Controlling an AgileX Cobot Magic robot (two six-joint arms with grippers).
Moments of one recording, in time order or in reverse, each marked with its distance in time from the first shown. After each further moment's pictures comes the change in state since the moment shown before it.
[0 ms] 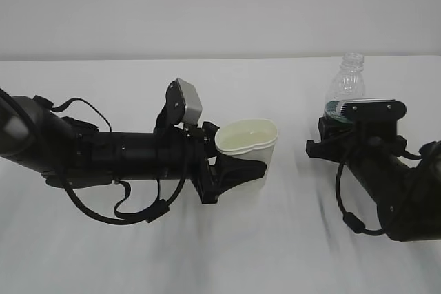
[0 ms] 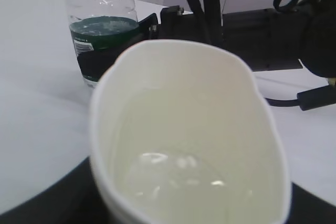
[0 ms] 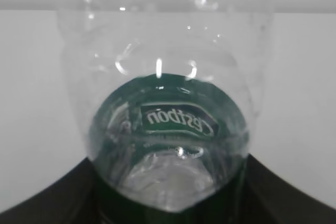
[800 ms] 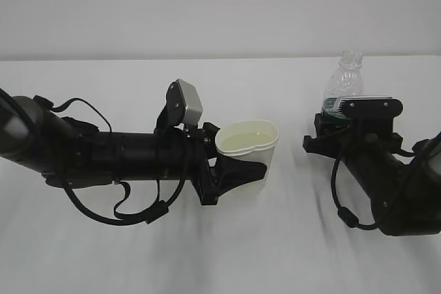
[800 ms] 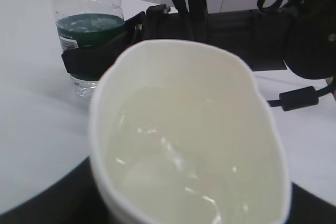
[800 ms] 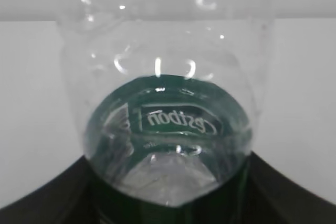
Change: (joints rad) left arm 0.000 0.000 0.000 0.010 0.000 0.000; right arm 0.000 0.025 -0.043 0.009 -0.007 0.014
